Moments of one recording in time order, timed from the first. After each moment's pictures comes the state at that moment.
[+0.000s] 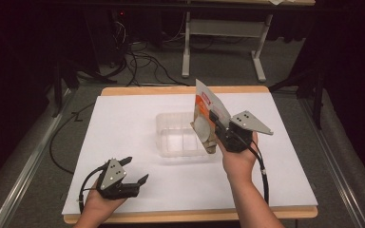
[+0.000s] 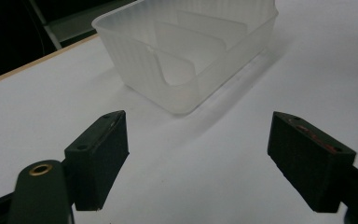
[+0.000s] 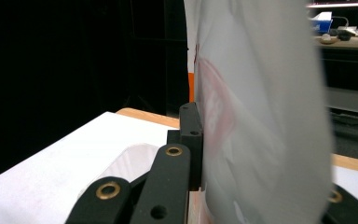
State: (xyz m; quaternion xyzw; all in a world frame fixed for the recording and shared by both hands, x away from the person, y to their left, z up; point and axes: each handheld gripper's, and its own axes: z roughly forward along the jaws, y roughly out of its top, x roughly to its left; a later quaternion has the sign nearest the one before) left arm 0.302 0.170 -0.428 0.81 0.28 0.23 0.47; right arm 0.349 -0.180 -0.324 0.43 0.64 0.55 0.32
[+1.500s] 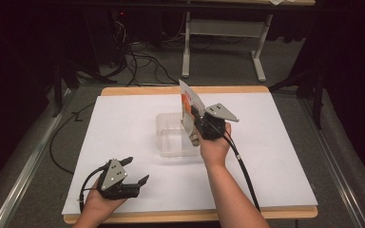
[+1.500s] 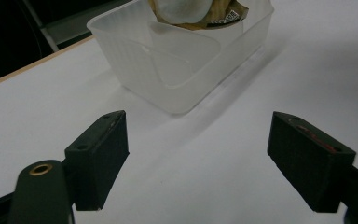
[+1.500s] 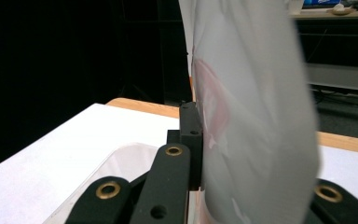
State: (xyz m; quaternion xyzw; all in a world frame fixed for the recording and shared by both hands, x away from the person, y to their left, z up) left arm 0.301 0.170 -0.429 0.81 0.26 0.23 0.46; right arm 0.412 -0.138 -0.367 0.46 0.64 0.53 0.31
